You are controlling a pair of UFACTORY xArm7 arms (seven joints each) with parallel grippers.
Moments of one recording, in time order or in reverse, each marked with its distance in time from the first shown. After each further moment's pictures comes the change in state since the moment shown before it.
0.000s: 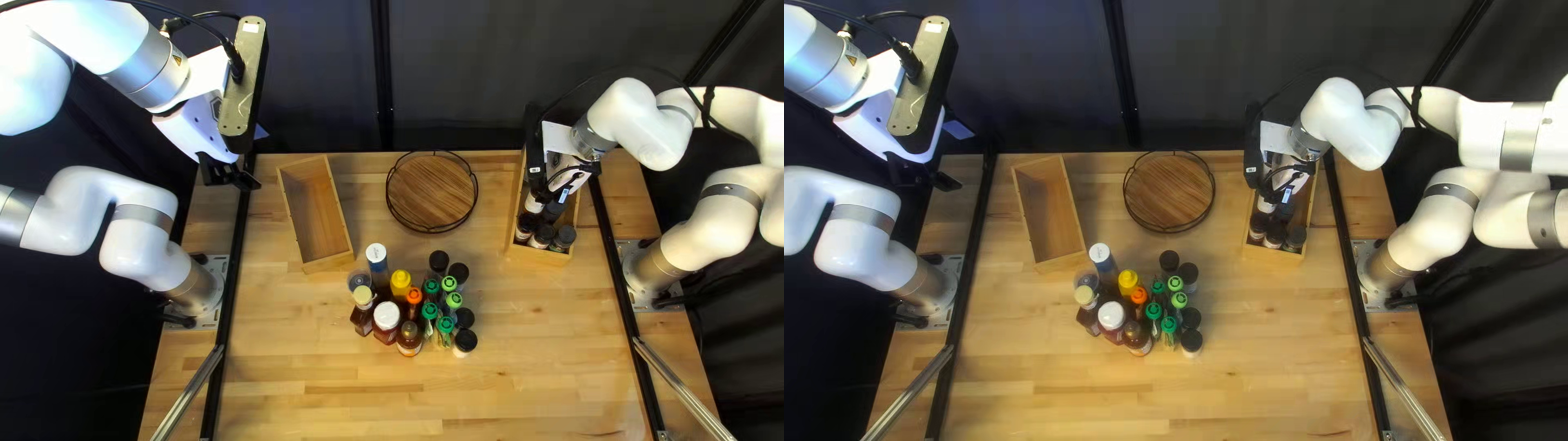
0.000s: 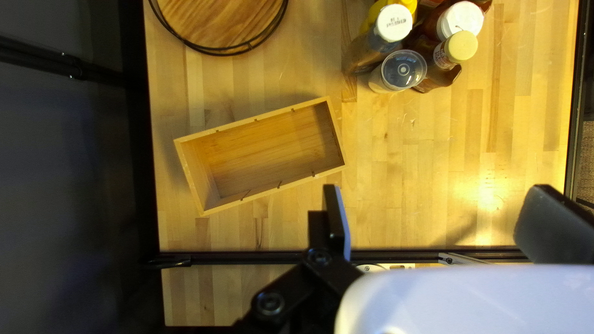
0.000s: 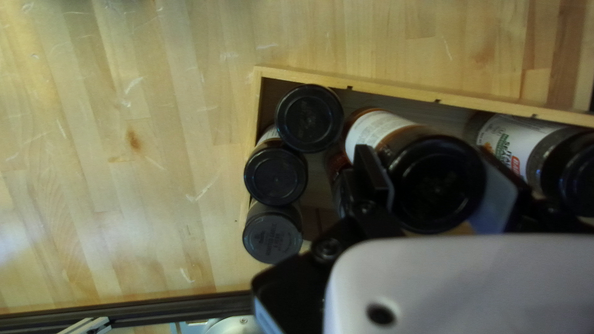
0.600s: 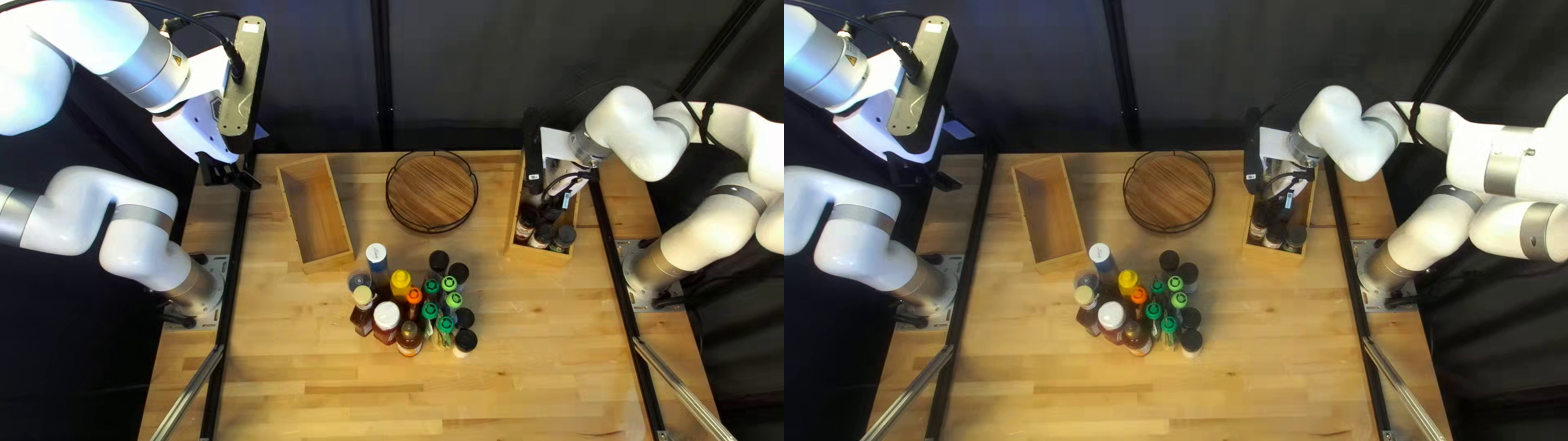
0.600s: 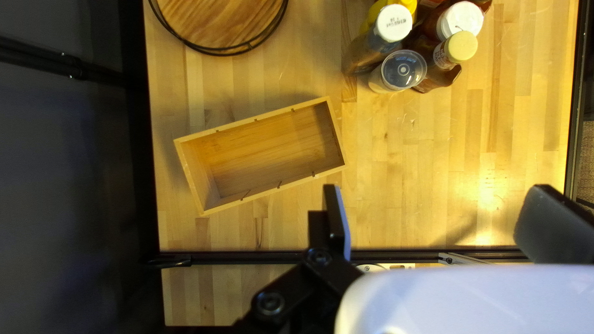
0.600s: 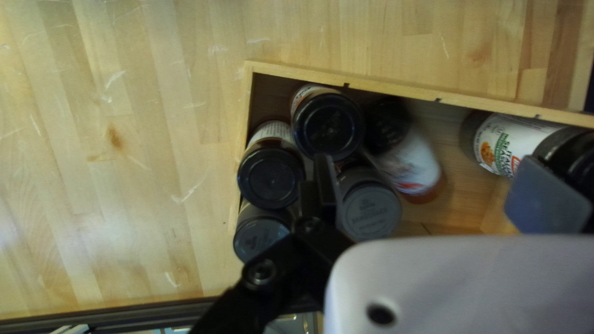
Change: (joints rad) left arm 0.000 0.000 0.000 0.000 0.000 0.000 0.000; right arm 0.101 0.066 0.073 -0.008 0.010 0.030 -0.011
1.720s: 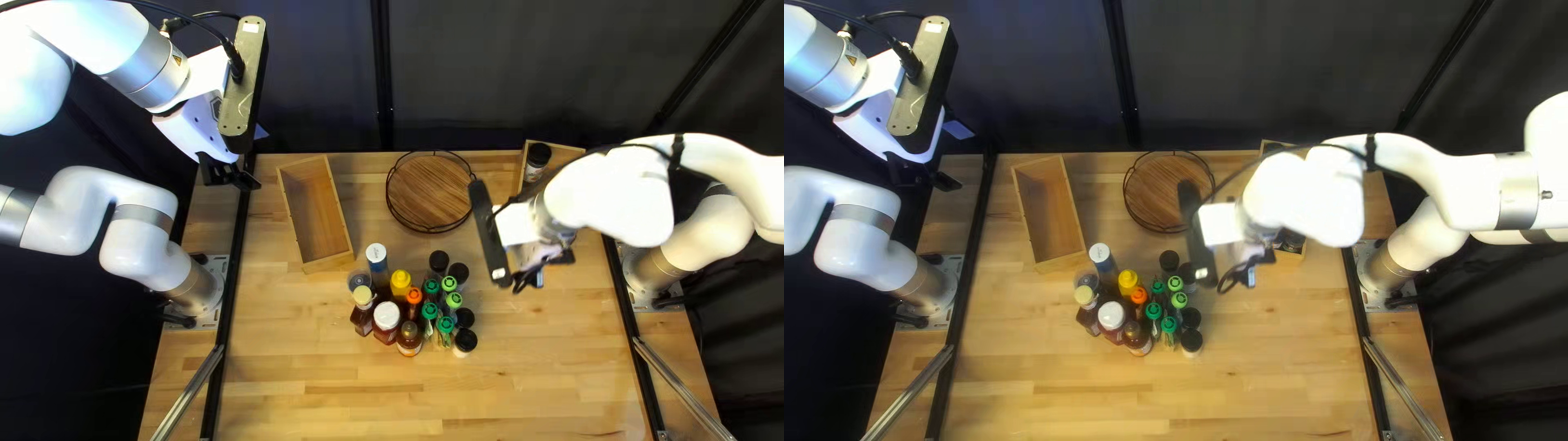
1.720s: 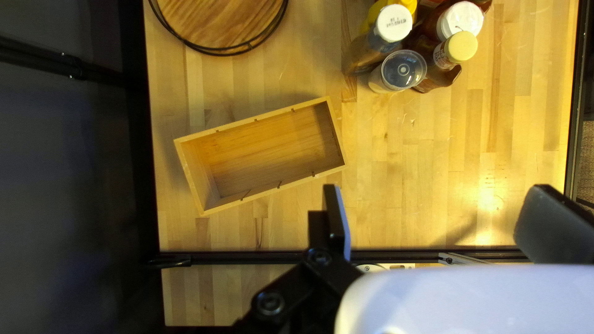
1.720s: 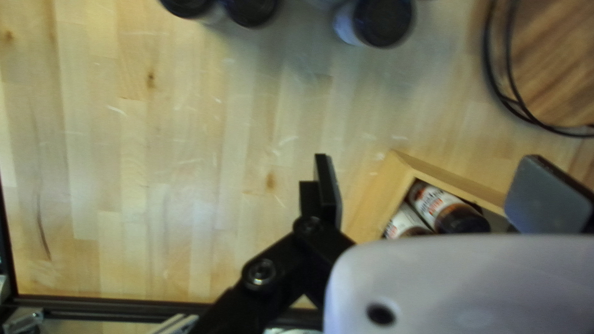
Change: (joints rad) left arm 0.000 0.000 0.000 0.000 0.000 0.000 0.000; right arm 0.074 -0.289 0.521 0.416 -0.040 0.068 0.387
